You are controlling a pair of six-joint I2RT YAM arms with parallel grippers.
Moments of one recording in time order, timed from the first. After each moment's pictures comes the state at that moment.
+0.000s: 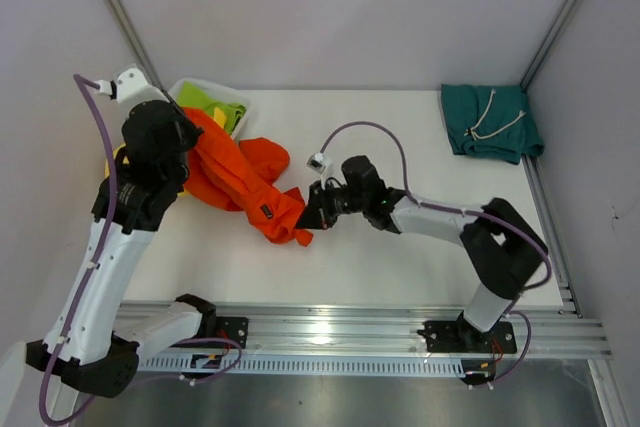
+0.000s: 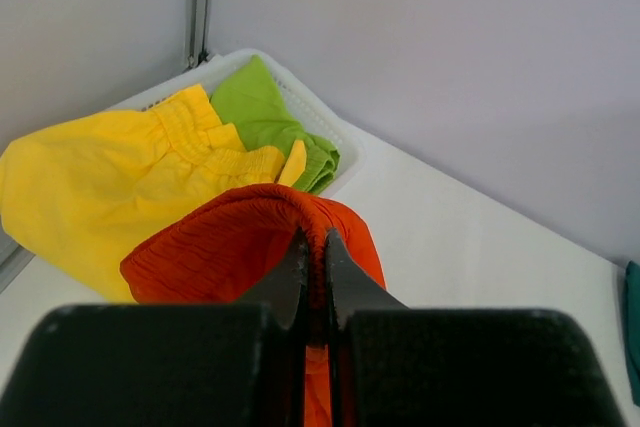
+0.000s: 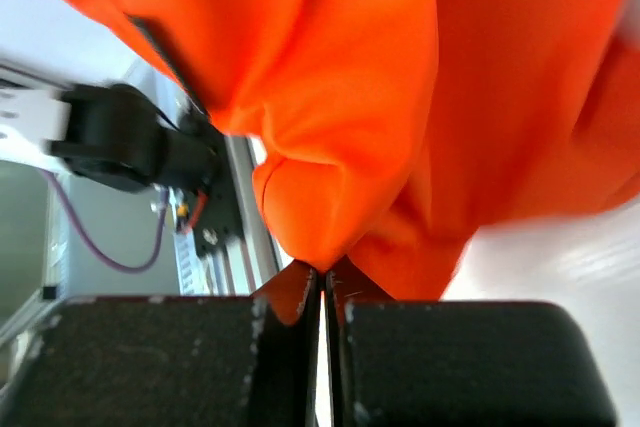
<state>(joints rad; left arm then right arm) -0.36 1.03 1.46 -0.63 -0.67 -0.44 0.81 1.62 0.95 0.31 -0.65 0.44</state>
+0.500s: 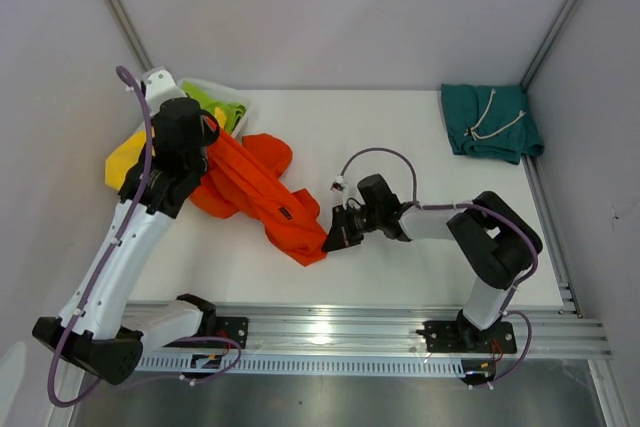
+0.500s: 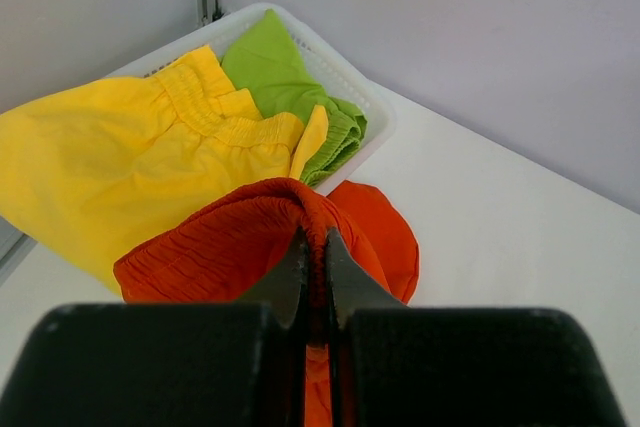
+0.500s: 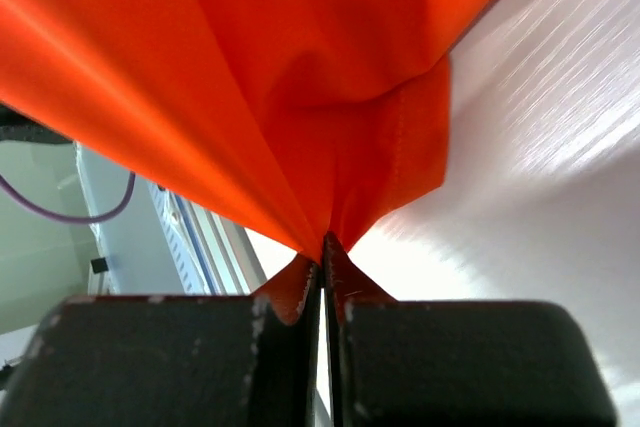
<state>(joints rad) -0.36 1.09 1.34 -0.55 -0.68 -0.44 0.70 1.77 0.81 0.22 -0.74 0.51</state>
